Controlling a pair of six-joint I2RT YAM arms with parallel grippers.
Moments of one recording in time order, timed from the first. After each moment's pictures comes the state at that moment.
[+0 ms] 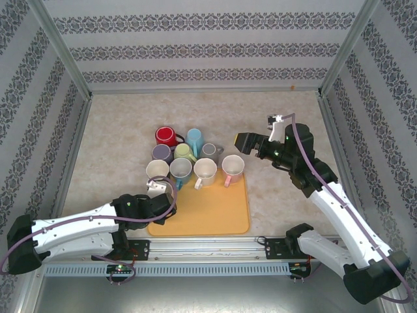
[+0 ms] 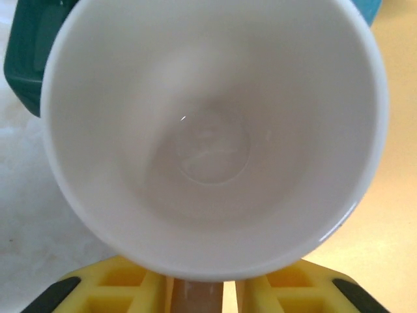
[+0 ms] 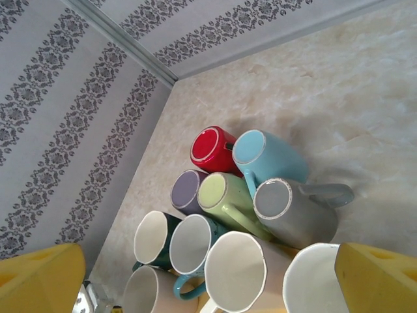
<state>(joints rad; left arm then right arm) -1.10 0.91 0.59 -0.95 -0.42 -0.85 0.38 0.93 0.91 -0.36 -0.39 0.63</state>
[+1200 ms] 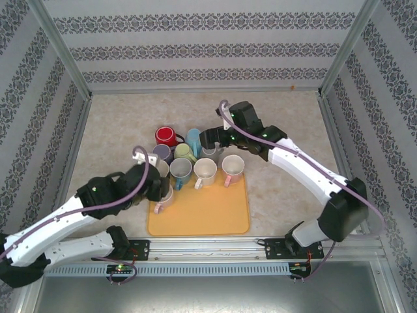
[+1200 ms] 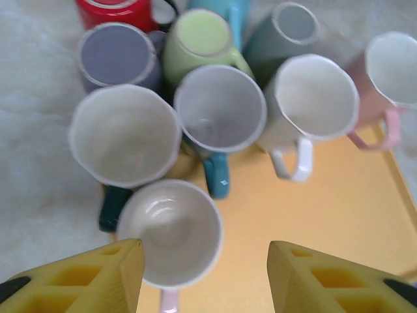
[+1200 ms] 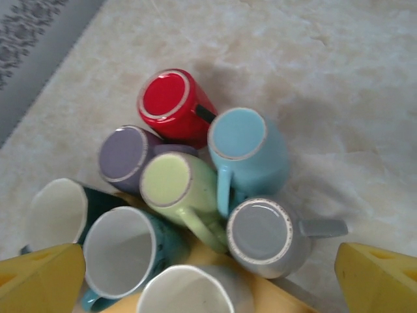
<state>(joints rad) -0.87 0.87 1.03 -1.08 -0.33 -0.65 0.61 1.51 1.30 -0.50 -0.17 0.31</state>
